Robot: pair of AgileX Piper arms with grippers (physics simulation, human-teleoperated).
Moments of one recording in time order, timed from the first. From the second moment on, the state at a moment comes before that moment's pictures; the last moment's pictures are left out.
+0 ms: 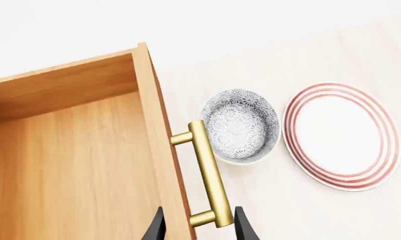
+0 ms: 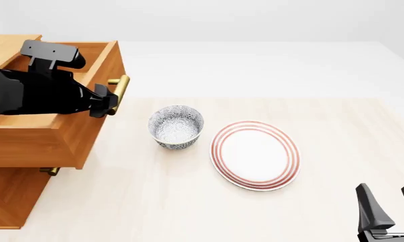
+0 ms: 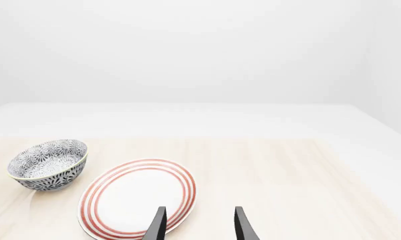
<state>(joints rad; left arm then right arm) -0.26 1.21 -1.13 0.67 0.02 0.00 0.01 -0.01 0.00 0.00</state>
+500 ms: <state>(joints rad) -0.31 1.21 -1.16 0.67 0.05 0.00 0.01 -0.01 0.00 0.00</state>
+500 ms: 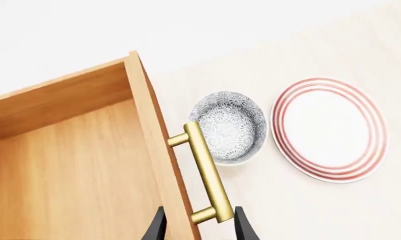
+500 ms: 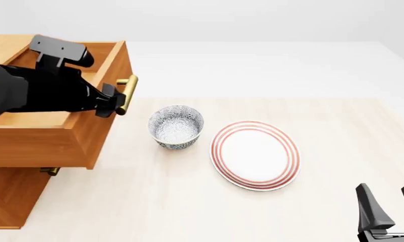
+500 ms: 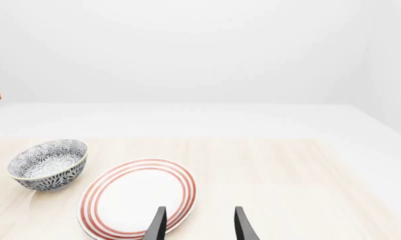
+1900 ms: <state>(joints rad) -0.28 1.02 -1.26 0.82 0.16 0.00 0.00 -0.01 0.00 0.00</state>
